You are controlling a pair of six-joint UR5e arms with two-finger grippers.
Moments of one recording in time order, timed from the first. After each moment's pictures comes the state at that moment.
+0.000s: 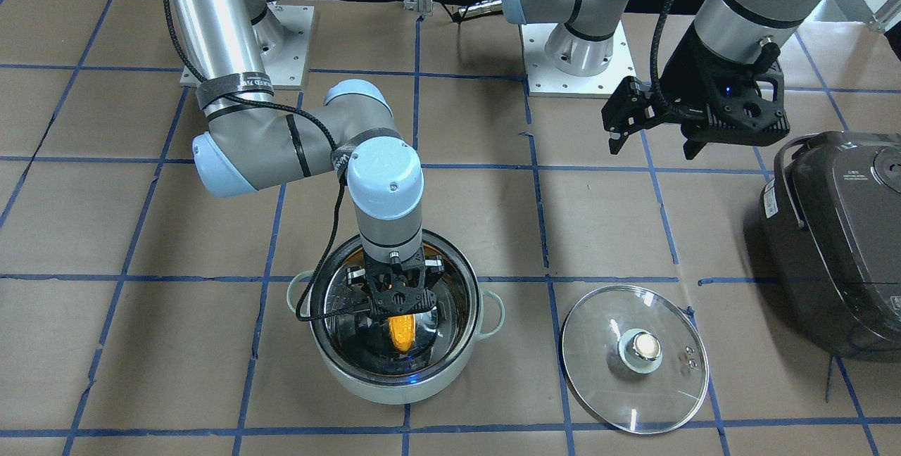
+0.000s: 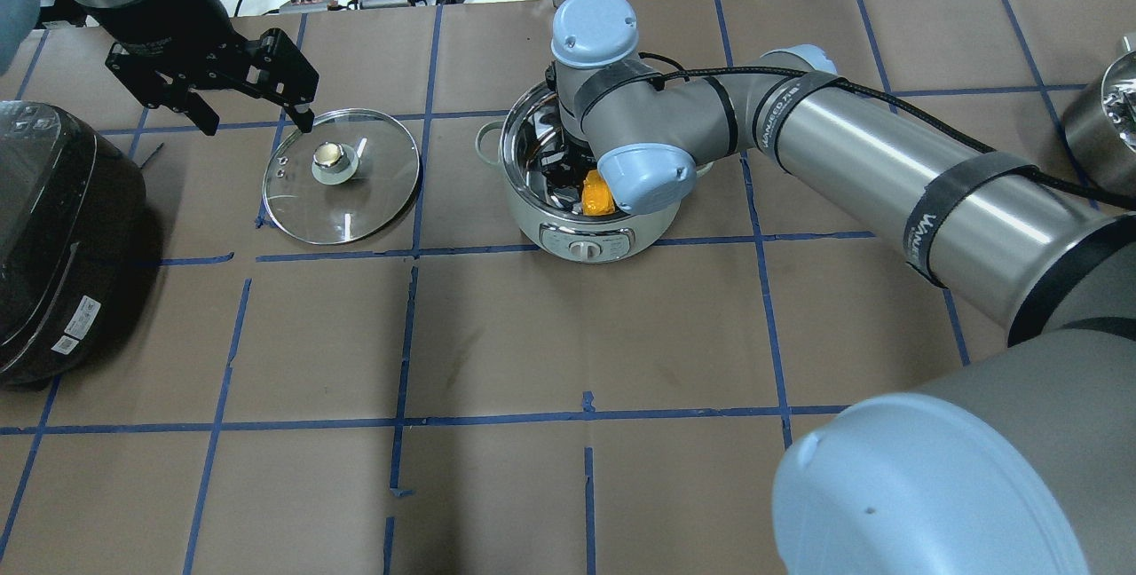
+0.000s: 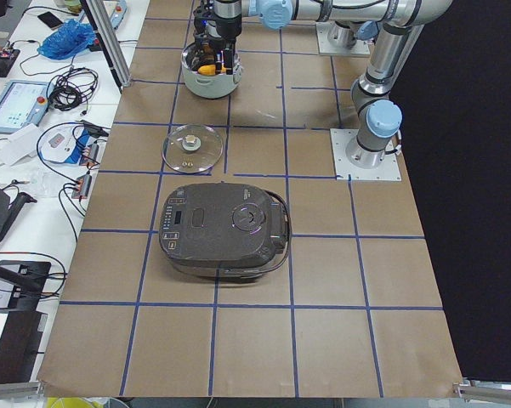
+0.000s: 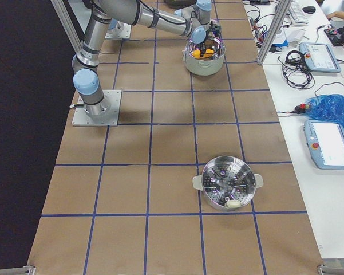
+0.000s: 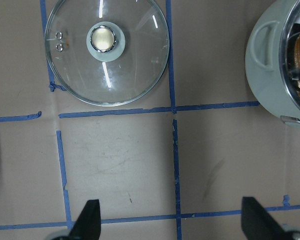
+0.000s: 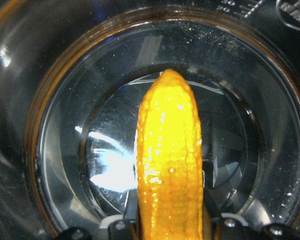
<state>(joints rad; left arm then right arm) -1.48 -1.62 -1.49 -1.60 1.55 0.13 1.91 -1.01 1.53 -2.19 -1.59 0.19</state>
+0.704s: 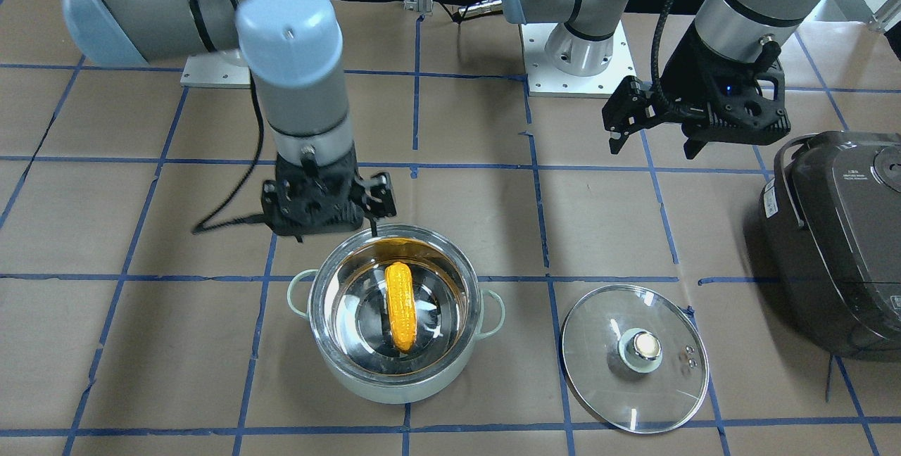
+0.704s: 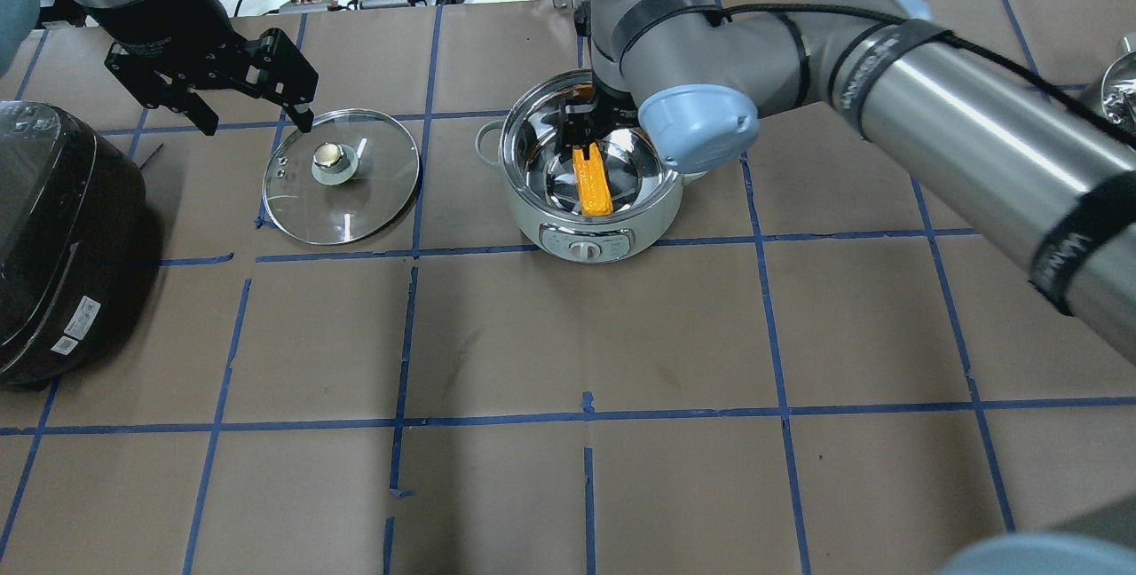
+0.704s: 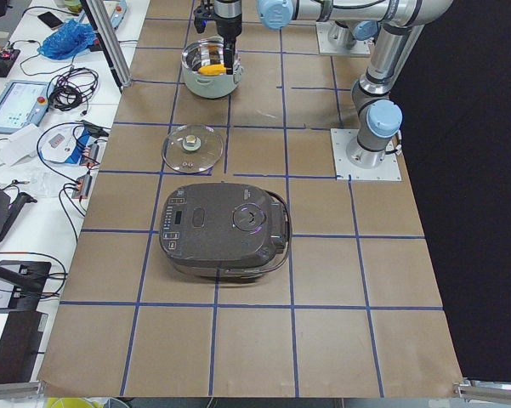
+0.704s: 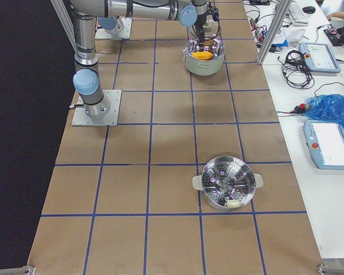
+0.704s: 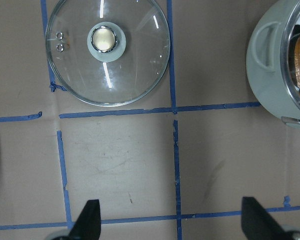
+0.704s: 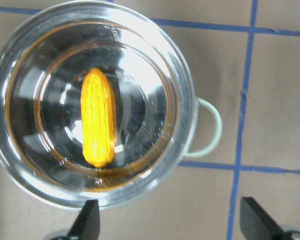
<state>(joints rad) -1.48 -1.62 -1.49 -1.60 1.55 0.13 1.78 -1.39 1.52 -1.83 -1.59 0.12</state>
